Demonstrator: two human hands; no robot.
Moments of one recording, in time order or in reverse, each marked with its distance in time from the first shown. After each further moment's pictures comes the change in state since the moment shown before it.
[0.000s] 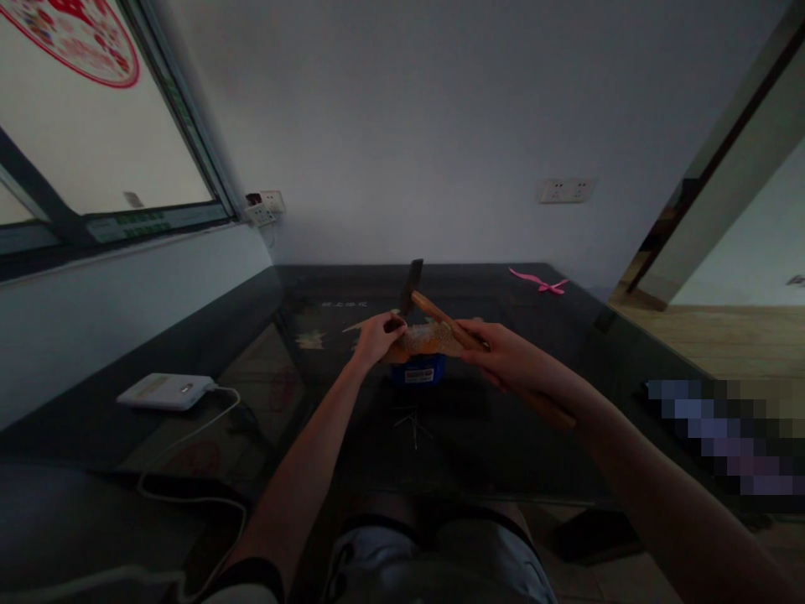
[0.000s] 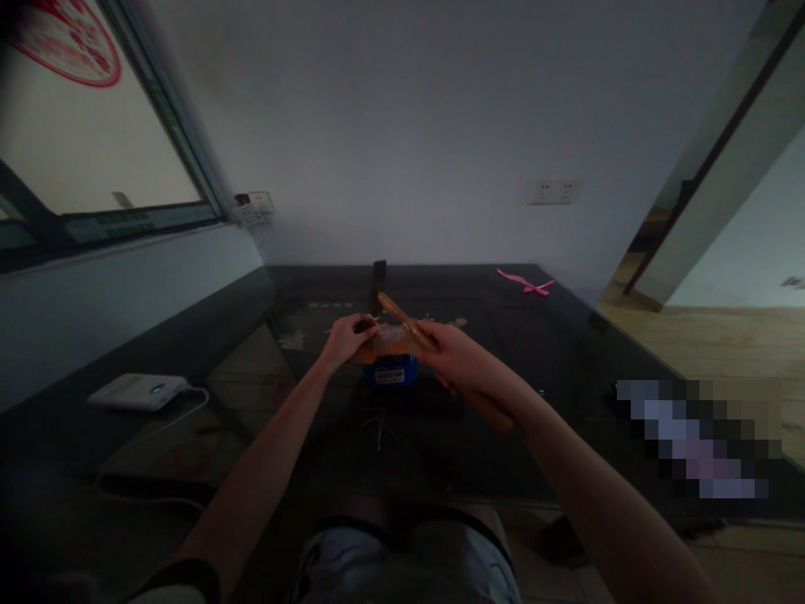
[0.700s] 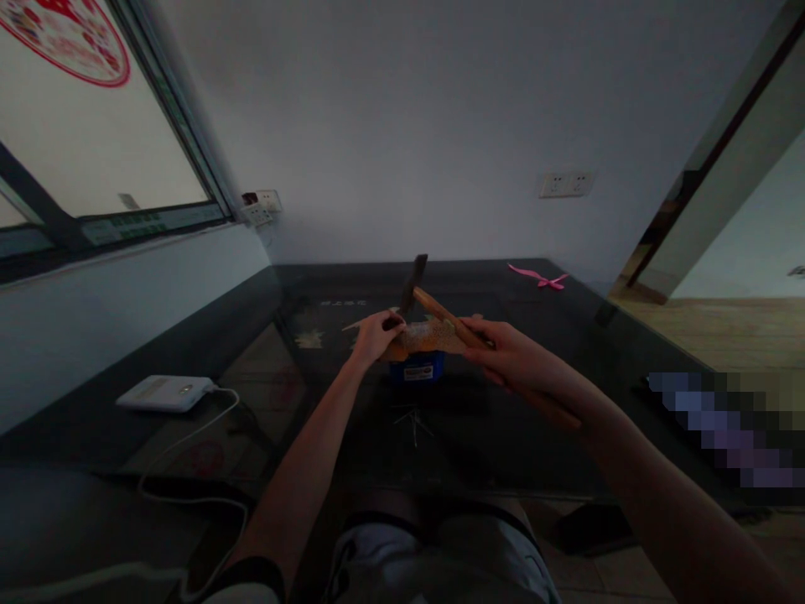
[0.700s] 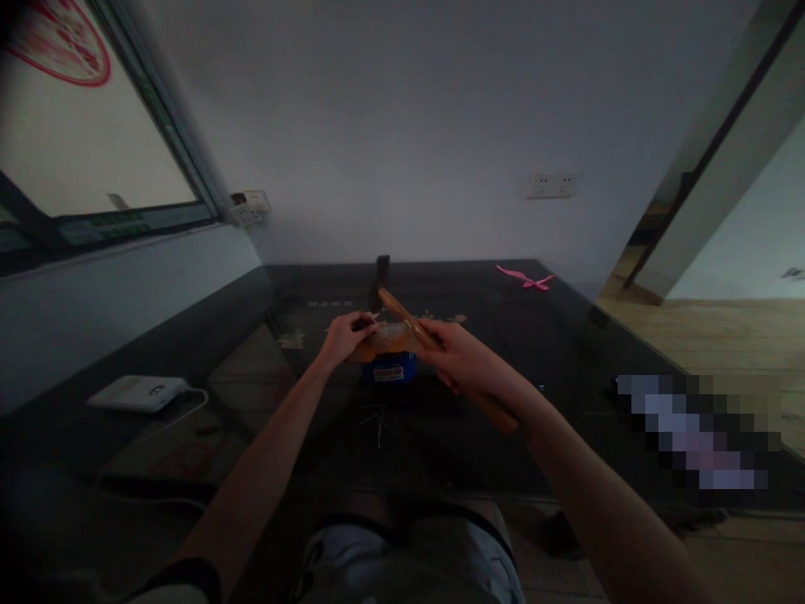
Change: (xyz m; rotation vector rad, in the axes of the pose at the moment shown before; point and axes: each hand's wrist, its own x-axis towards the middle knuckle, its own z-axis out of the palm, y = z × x) left_hand 0.000 0.005 -0.002 -0.012 -0.007 -0.032; right_hand -0.011 -0.004 -0.002 0.037 -0.018 0.024
